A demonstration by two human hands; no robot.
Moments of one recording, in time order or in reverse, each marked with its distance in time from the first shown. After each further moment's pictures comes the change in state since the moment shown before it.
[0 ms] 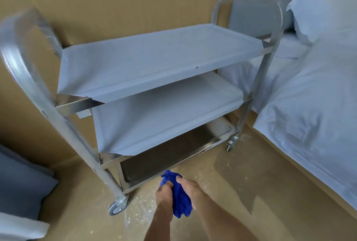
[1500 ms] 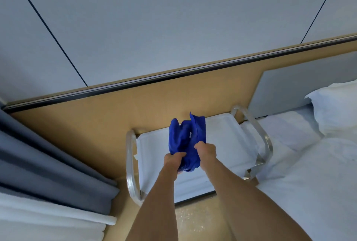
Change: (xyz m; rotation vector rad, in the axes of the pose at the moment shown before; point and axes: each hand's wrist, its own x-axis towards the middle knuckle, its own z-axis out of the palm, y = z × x) left_hand -0.408 0.538 0.041 0.021 0.039 0.093; right_hand -0.472 -0.553 -0.038 0.090 0.118 -0.196
